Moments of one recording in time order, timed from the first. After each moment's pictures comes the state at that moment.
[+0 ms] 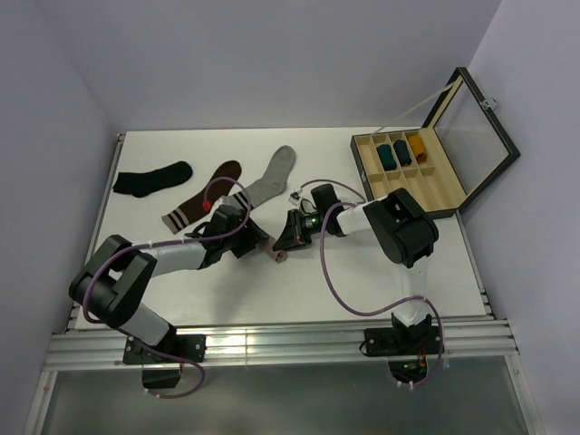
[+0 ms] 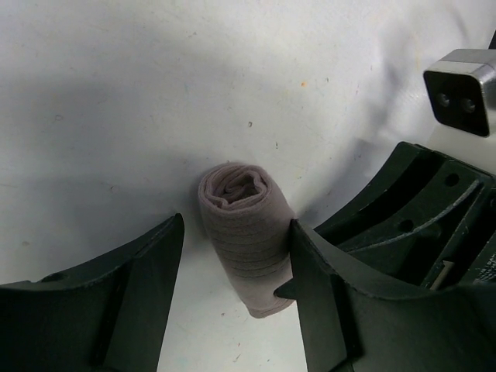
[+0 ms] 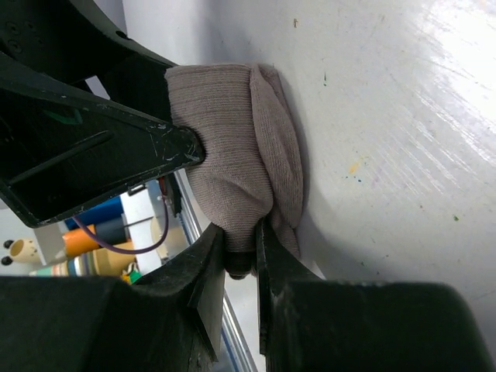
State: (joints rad) left arm -0.59 1.54 0.62 0.17 -0.02 -1.12; right arm 0.49 2.02 0.95 0.25 -0.94 0.68
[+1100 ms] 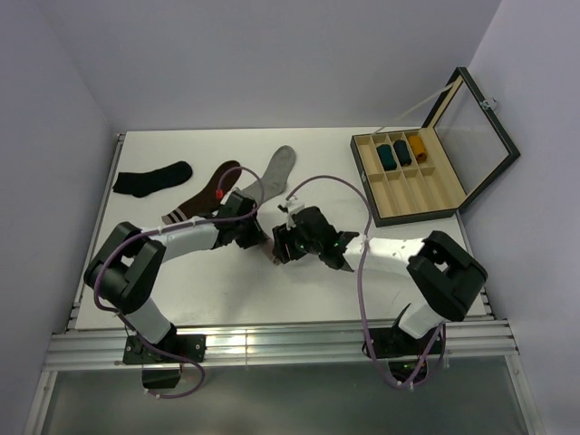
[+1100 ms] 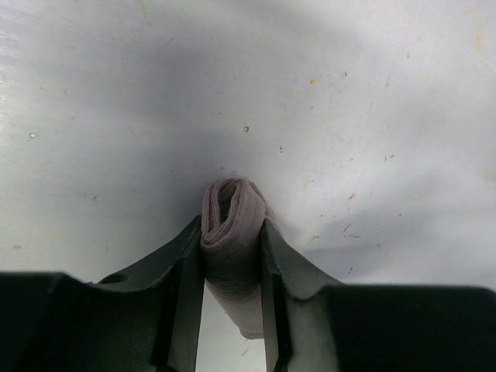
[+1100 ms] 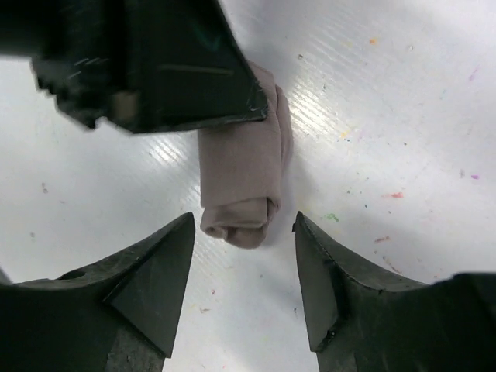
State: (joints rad) left arm -0.61 1.65 0.87 -0.13 -0.03 -1.03; right arm 0.80 1.56 0.75 0.16 -0.09 0.32
